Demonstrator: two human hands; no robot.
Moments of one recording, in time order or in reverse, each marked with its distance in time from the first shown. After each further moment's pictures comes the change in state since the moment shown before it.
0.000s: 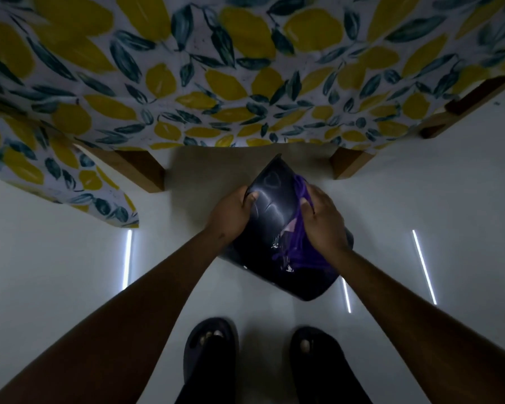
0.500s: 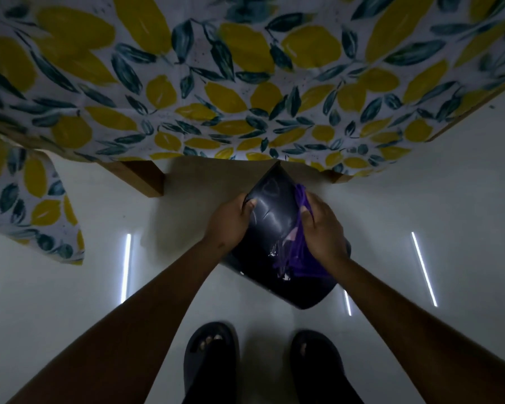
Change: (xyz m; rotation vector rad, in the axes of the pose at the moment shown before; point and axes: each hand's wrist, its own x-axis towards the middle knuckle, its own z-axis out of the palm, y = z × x) left_hand -0.005 0.003 0.000 0.067 0.039 -0.003; right_hand -0.006 0.002 -0.001 0.022 0.010 0.018
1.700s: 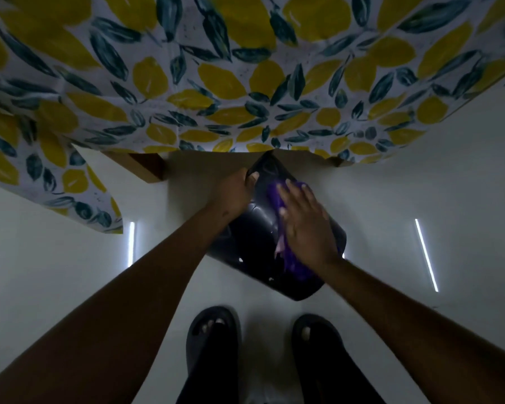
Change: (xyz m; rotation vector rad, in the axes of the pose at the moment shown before) left_hand 0.022 0.014 -0.005 0.055 -0.063 -0.055; right_hand -0.024 -0.010 0.024 -0.275 -0.053 -0.297
